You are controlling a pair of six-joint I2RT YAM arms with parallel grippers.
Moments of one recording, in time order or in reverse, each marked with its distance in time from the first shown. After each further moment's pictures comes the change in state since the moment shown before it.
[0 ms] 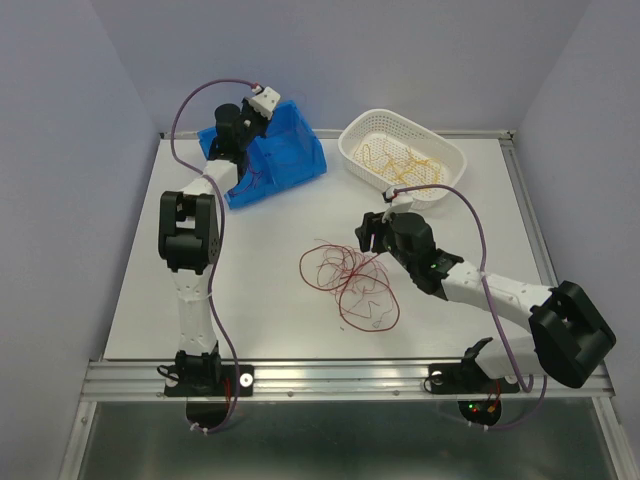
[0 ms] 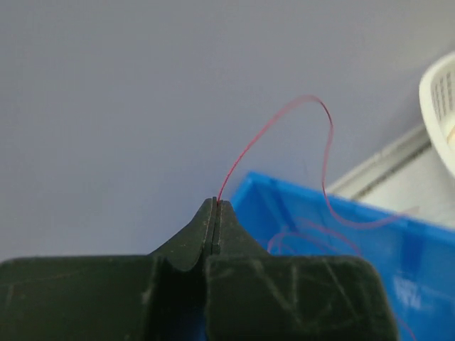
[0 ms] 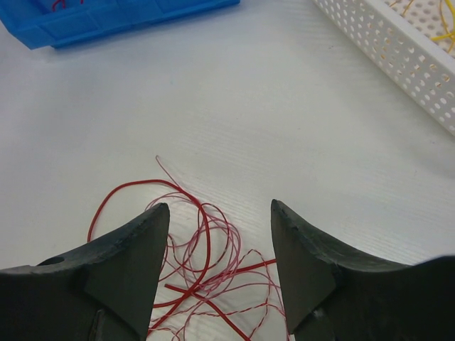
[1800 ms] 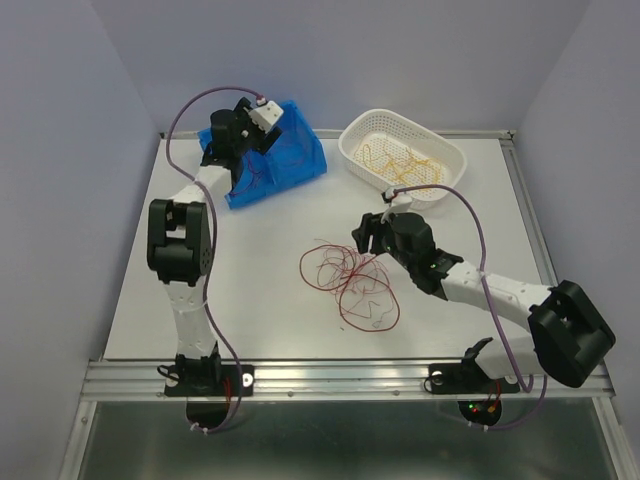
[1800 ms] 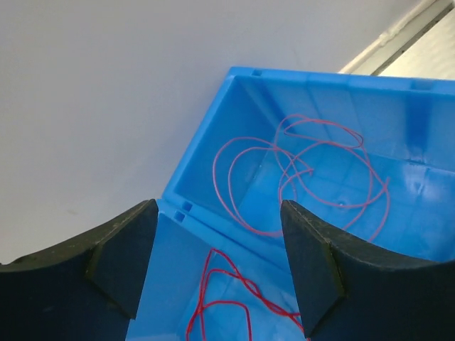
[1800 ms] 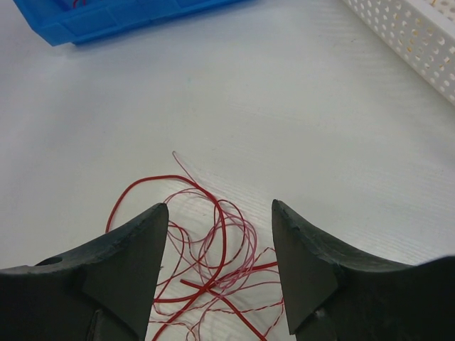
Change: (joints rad) left arm 0.013 -0.103 -0.185 -0.164 -0.035 0.200; right arm 0.000 0.001 0.000 0.003 -0.043 0.032
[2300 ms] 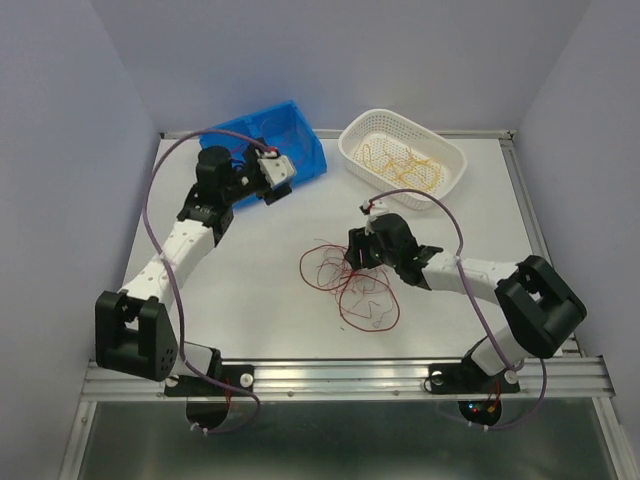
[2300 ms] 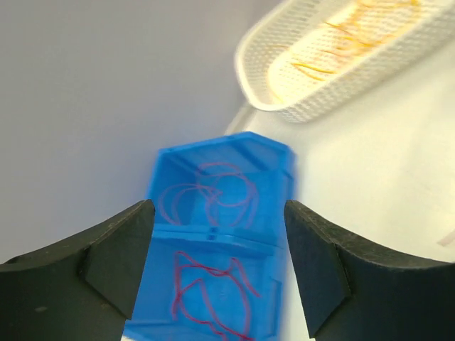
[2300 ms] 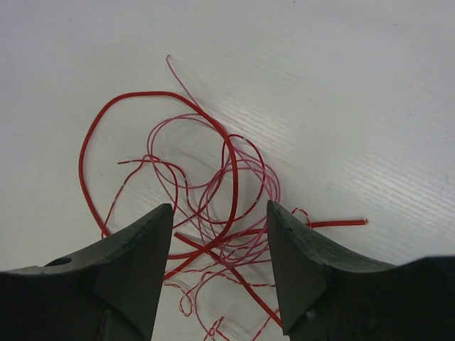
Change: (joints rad) left arm -0.080 -0.726 -0.496 -0.230 0.274 0.123; right arm 0.003 0.193 0.066 -0.135 -0.164 0.005
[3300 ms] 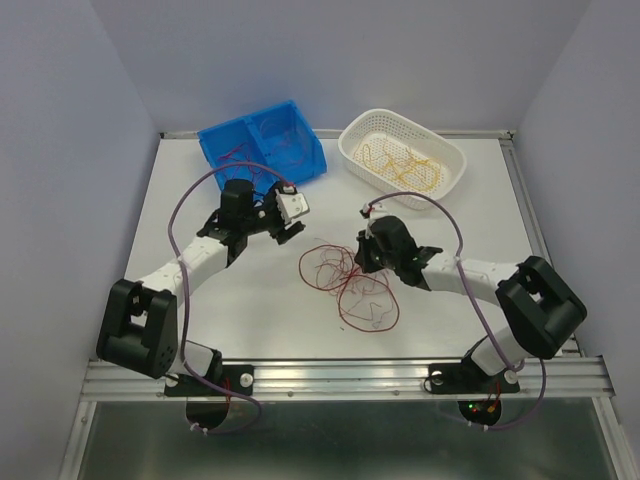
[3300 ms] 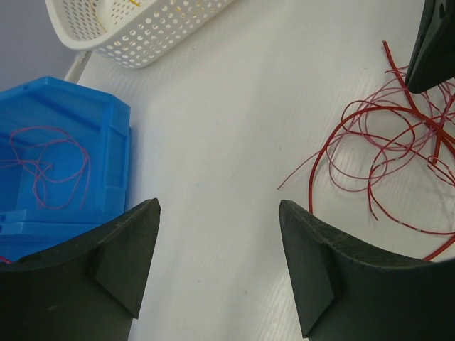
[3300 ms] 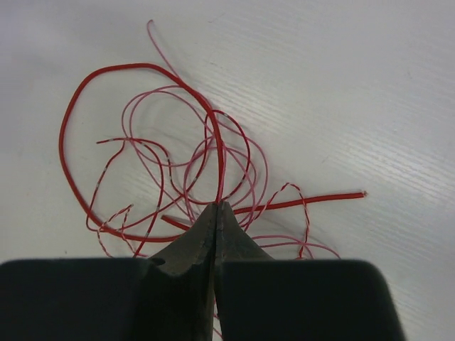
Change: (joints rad) left arm -0.130 0.014 -0.293 0.010 0.023 -0.036; right arm 0.012 0.004 0.002 -0.087 0.037 0.025
